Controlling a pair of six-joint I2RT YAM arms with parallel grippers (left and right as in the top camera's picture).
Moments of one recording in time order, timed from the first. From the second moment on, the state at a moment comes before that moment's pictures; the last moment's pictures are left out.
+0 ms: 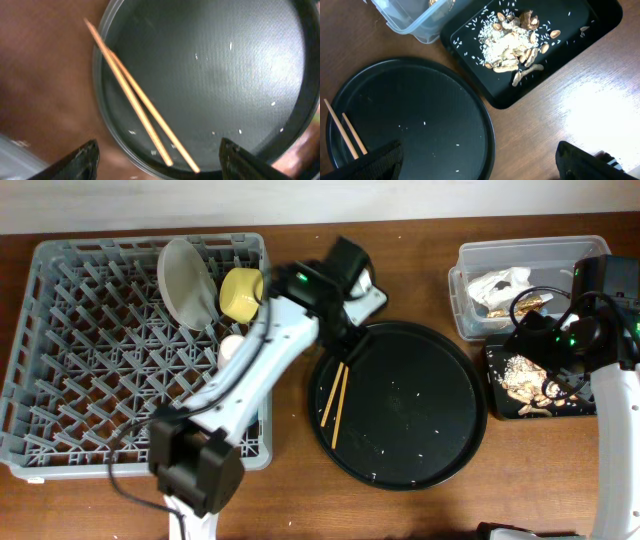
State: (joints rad) left arm -0.61 2.04 1.96 -1.20 0.18 0.16; right arm -0.20 1.41 1.57 -1.39 0.10 0.47
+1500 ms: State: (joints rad) left arm -0.06 1.90 2.31 -1.69 -0.06 -0.10; right arm -0.20 1.41 1.57 -1.41 0.10 0.47
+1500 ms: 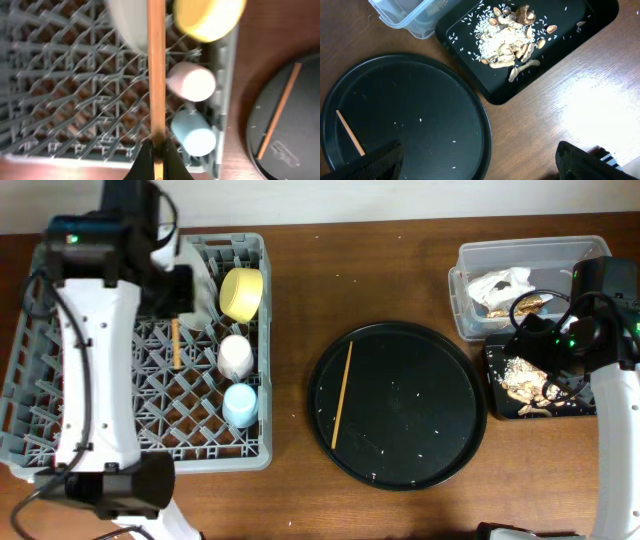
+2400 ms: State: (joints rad) left arm -0.64 1.89 1.42 -0.76 -0.06 -0.34; right arm -0.20 1.41 1.57 -1.41 0.10 0.47
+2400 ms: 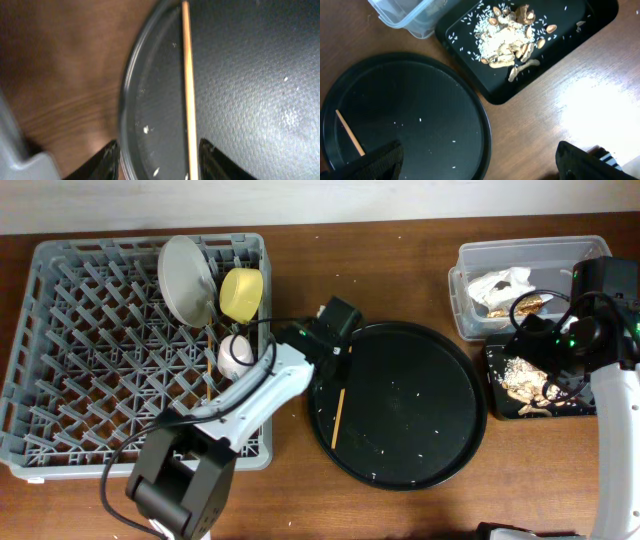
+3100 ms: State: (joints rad) left arm -0.73 2.15 1.68 -1.02 -0.02 -0.26; right arm -0.20 1.41 1.57 -1.42 0.10 0.47
